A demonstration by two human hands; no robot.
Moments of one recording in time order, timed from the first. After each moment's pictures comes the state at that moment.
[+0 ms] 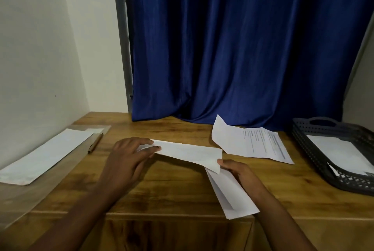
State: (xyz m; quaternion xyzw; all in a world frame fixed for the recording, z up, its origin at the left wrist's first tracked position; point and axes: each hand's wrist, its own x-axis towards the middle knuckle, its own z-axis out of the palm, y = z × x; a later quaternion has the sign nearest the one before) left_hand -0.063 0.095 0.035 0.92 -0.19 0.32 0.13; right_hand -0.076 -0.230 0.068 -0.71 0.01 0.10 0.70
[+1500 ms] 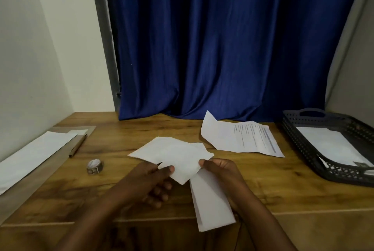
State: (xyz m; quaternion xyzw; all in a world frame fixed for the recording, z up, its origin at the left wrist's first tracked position) left_hand -0.082 0.004 0.053 0.78 0.06 -0.14 0.61; right_hand -0.064 -0.222 0.034 -0.71 -0.02 0.05 0.70
